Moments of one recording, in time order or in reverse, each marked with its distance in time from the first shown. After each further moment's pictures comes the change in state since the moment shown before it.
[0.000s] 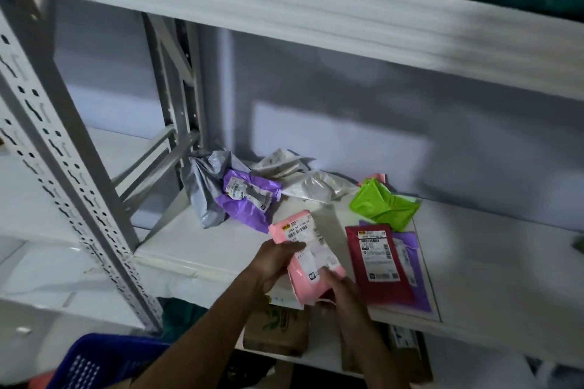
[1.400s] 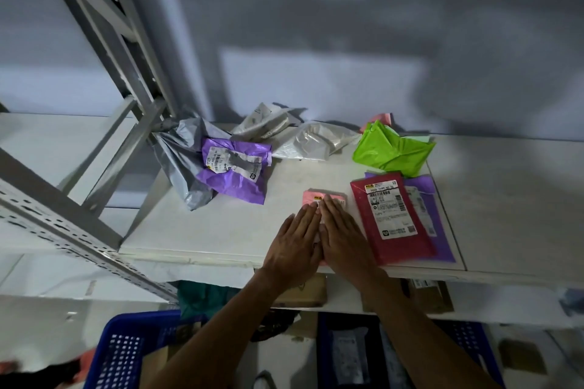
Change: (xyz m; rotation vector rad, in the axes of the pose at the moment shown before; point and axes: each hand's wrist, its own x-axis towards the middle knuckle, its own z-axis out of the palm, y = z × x) left_hand 0.052 -0.082 -0.012 1.674 -0.069 0.825; right_hand 0.110 0.051 -0.008 -1.338 0.078 -0.846
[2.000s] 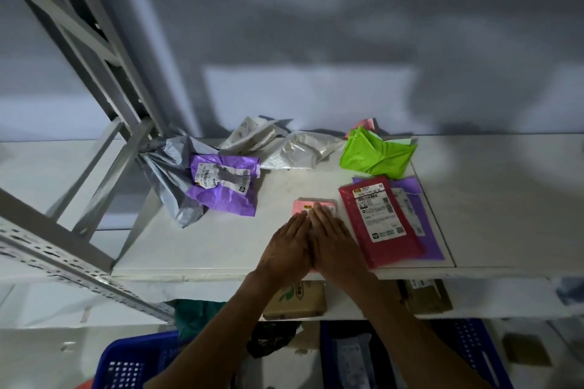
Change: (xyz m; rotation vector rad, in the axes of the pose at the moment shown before) left_hand 0.014 0.003 -0.024 -0.046 -0.053 0.078; right_hand -0.002 -0.008 -0.009 -0.075 -0.005 0.032
